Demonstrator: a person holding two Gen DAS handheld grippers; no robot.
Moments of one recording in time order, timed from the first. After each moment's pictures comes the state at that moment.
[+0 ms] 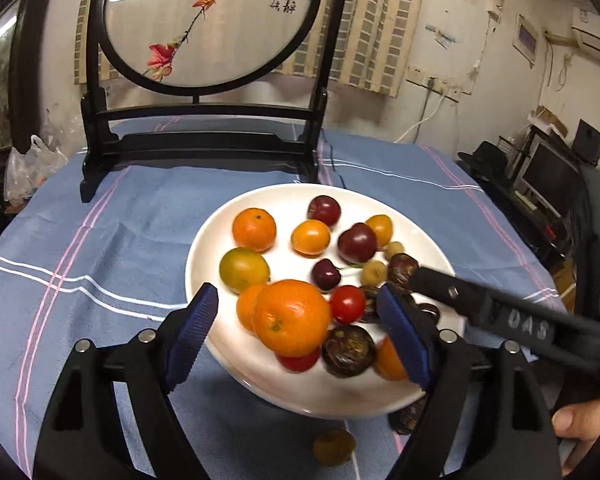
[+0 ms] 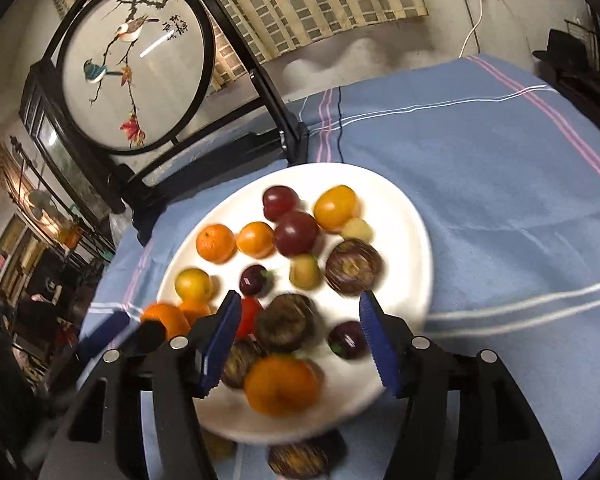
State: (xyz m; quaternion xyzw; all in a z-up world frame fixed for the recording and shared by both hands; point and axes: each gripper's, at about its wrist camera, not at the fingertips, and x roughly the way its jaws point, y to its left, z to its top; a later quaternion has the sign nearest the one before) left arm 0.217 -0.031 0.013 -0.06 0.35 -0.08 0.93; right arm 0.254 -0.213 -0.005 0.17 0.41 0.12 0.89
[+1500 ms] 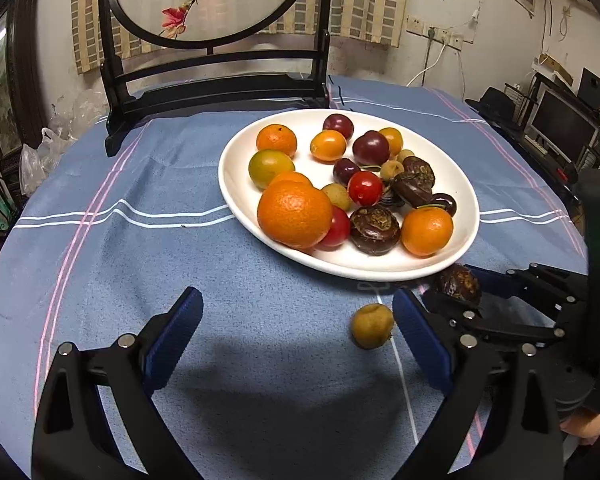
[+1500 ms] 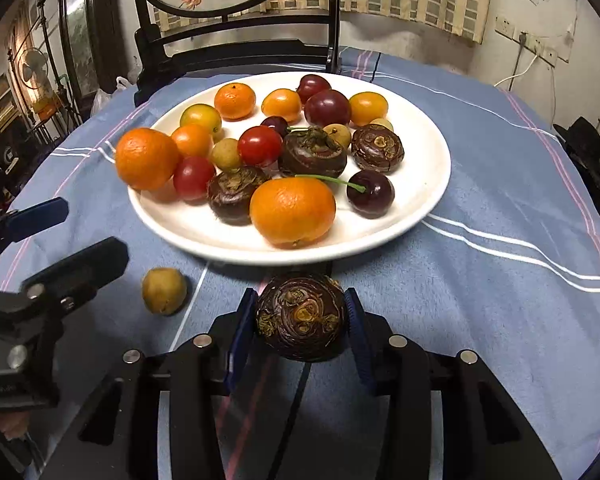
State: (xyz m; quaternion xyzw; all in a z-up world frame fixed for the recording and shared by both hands) left arm 0.160 -0.024 -0.018 0.00 0.41 -0.06 0.91; right arm 0.187 -0.164 -0.045 -0.05 0.45 0.12 0.88
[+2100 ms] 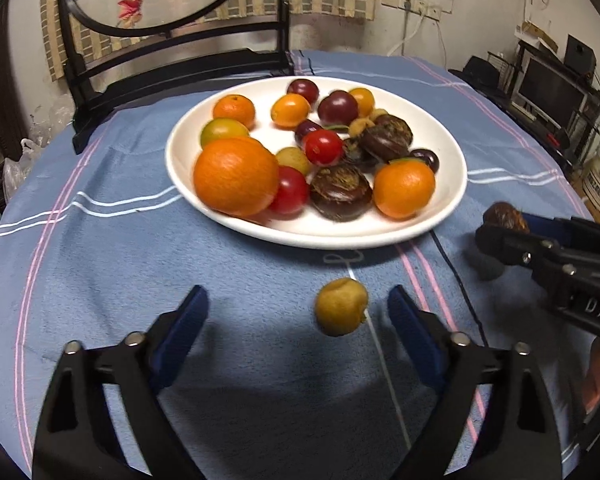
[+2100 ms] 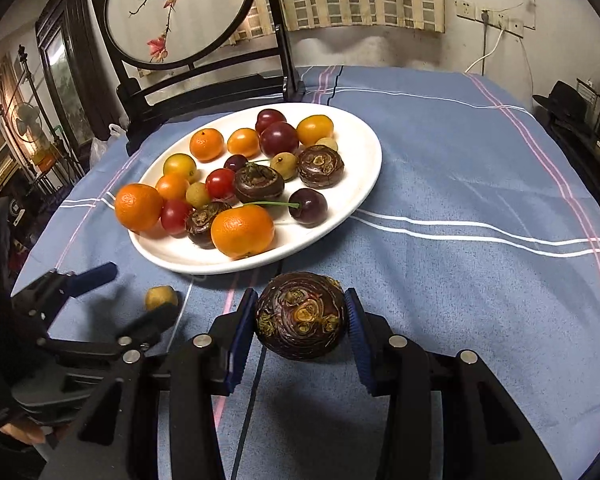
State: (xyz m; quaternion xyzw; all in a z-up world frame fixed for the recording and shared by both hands) left arm 0.165 -0.054 -0.045 0.04 0.43 -0.10 0.90; right arm 0.173 -0.214 -0.024 0.03 0.43 0.11 0.90
